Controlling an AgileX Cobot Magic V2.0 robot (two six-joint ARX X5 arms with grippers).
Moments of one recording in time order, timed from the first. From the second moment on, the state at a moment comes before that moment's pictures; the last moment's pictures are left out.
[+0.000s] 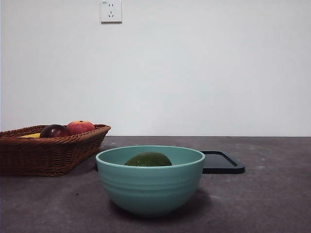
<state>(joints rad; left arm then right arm) -0.85 0.48 1.14 -1.19 -0.11 -0.18 0.11 0.56 0.84 -0.77 -0.58 0.06</state>
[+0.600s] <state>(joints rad) -0.85 0.45 1.10 -1.19 -0.12 -0.17 0.33 0.84 0.85 -0.73 -0.56 0.12</state>
